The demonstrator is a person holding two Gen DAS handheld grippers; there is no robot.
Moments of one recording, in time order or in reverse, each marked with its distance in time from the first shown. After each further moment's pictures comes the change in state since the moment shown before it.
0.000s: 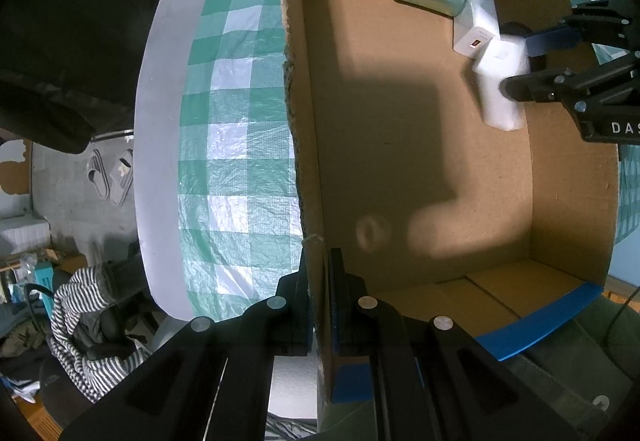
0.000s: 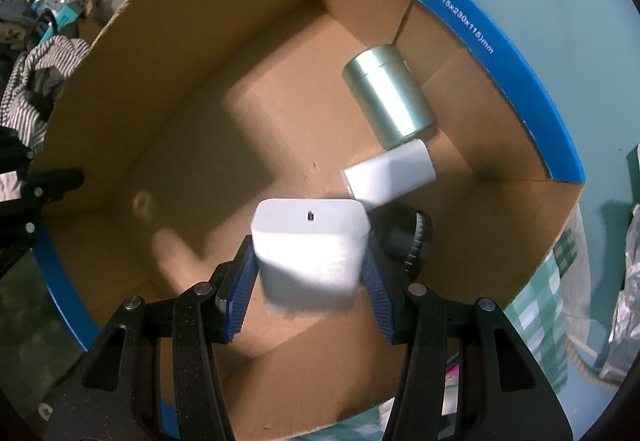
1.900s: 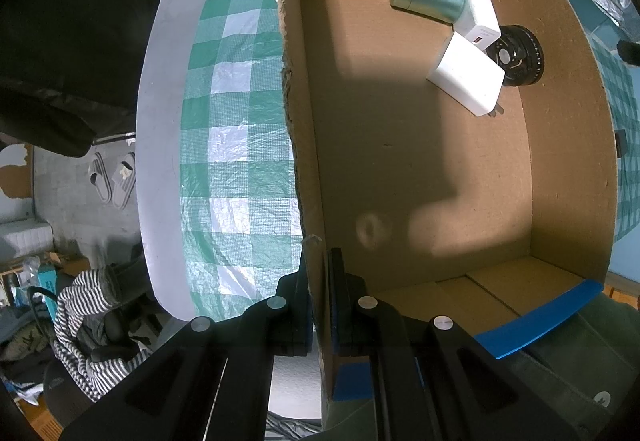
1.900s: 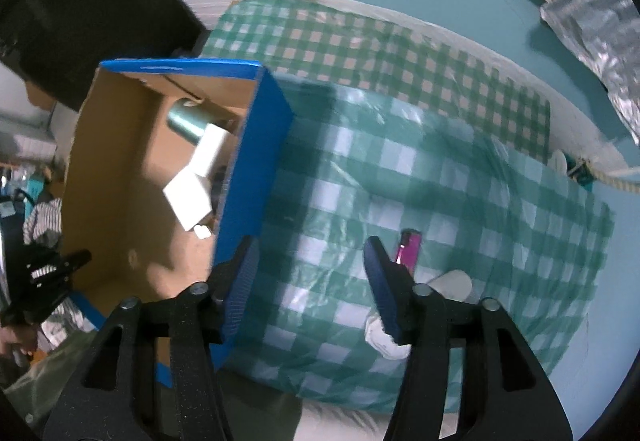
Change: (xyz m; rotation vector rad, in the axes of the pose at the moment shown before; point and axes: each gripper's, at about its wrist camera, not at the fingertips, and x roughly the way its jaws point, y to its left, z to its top) left arm -0.003 0.000 0.001 0.012 0.000 0.006; right arm -0.075 -0.122 -0.109 0.594 -0.156 0.021
